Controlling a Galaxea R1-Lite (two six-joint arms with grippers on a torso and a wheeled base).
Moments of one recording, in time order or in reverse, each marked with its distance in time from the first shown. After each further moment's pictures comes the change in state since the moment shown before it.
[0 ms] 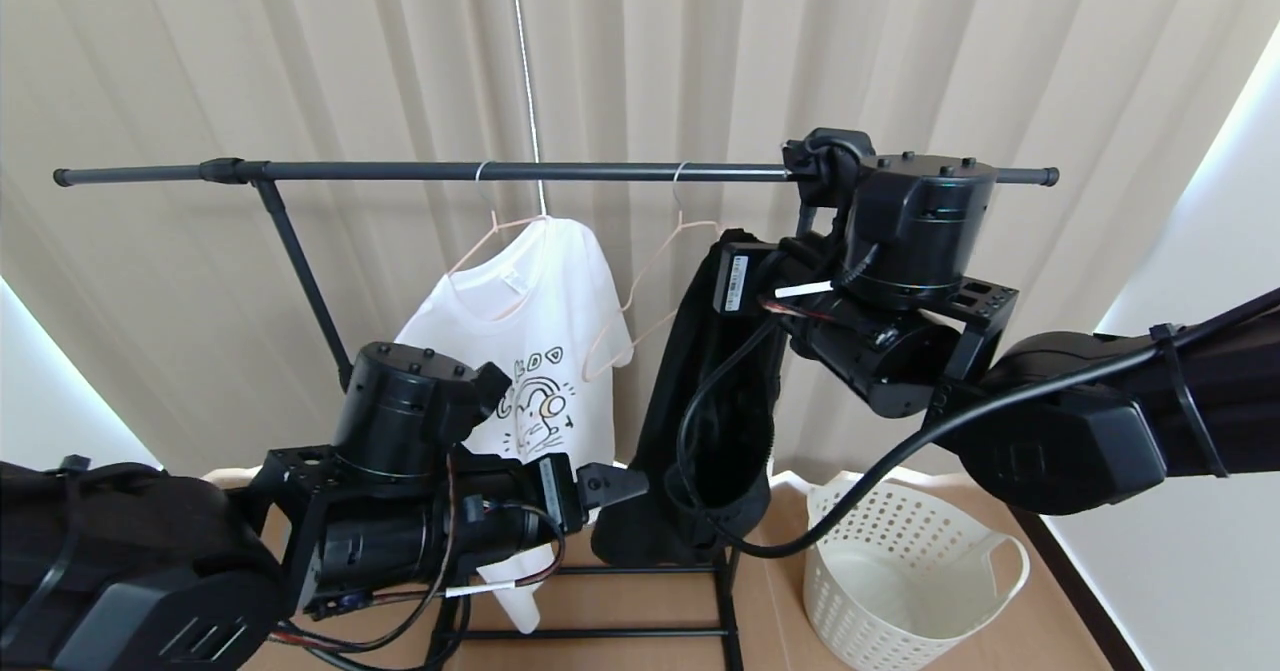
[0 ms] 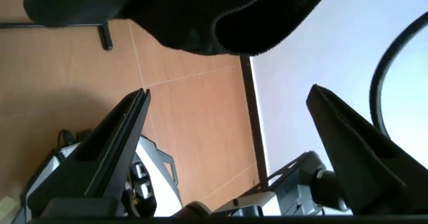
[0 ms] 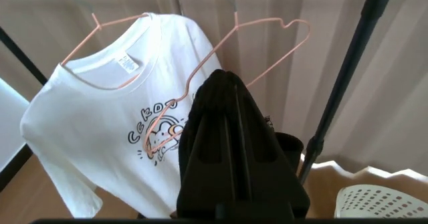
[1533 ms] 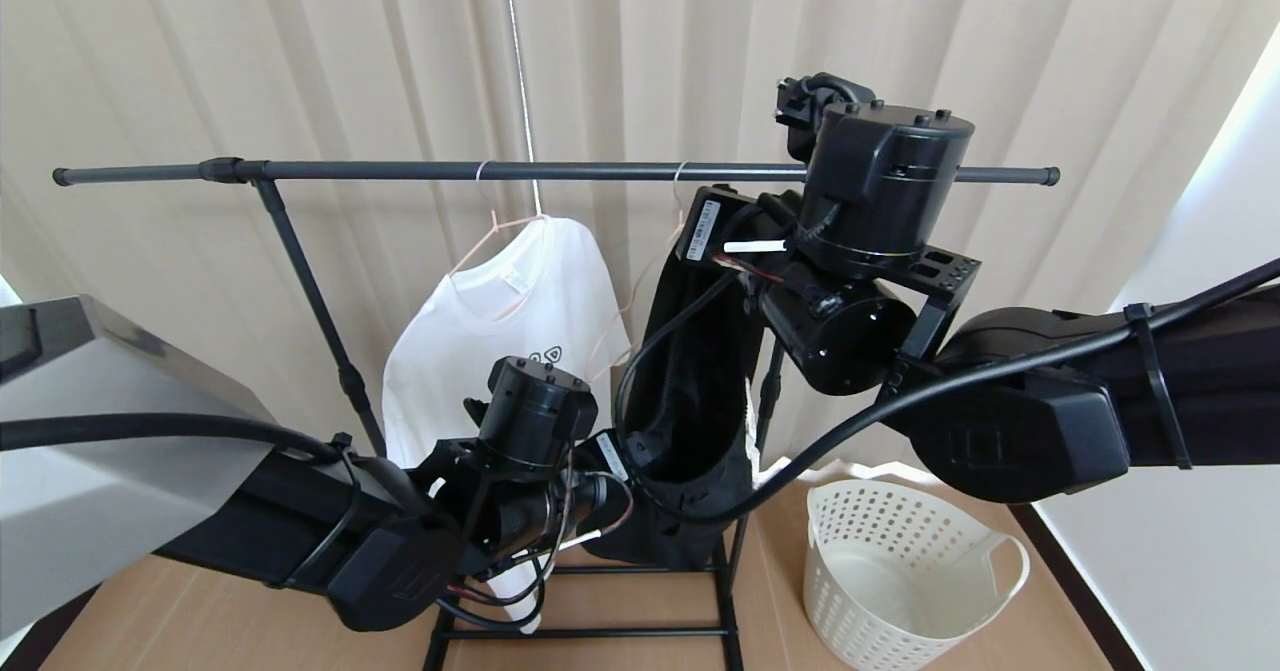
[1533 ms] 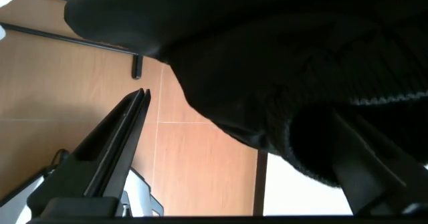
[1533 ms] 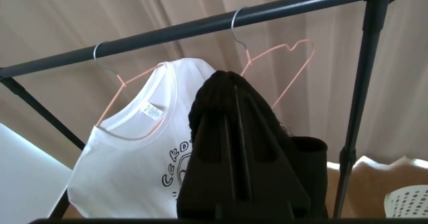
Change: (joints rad) left arm -0.051 0.265 -0.176 -0.067 0.305 -0.161; right arm 0.084 0.039 -0.146 -0.005 -0.171 0.112
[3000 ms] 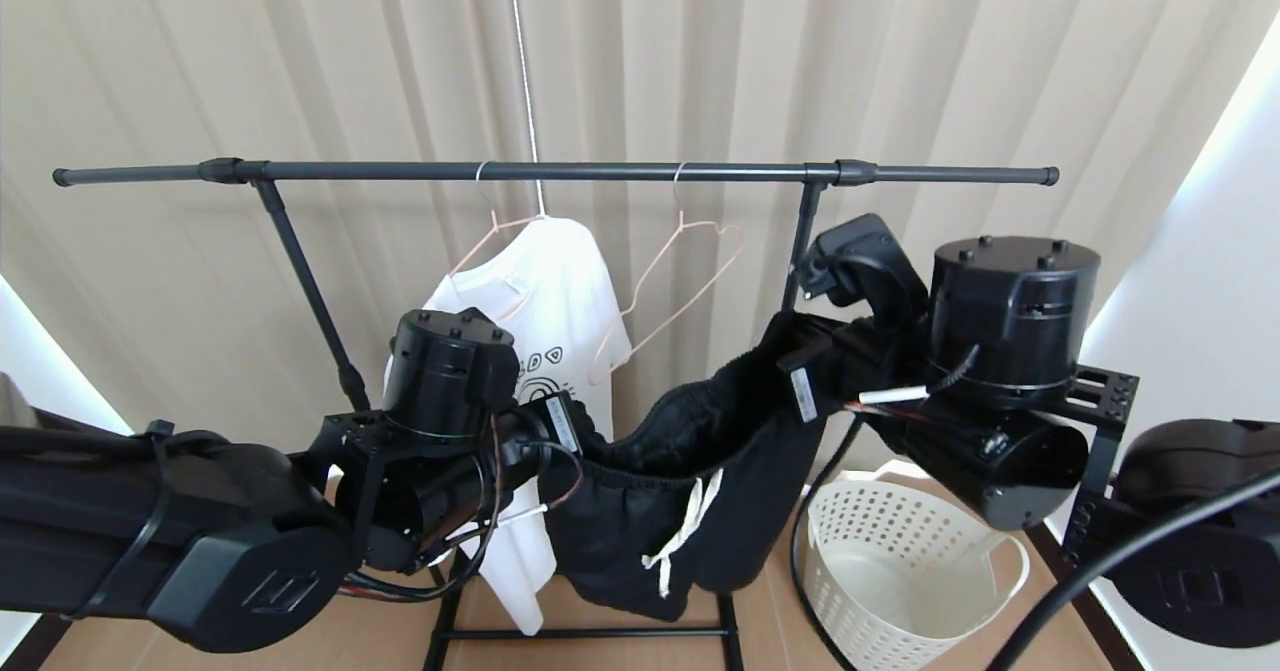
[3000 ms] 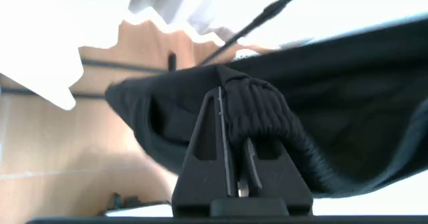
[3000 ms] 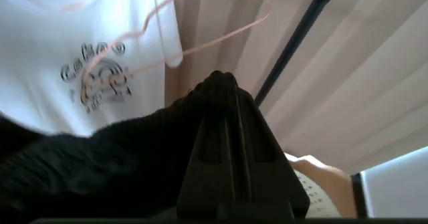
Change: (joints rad) left arm 0.036 -0.202 0.071 0.003 0.135 0.253; right arm -0.072 -0.212 0.485 0.017 0.127 -0.486
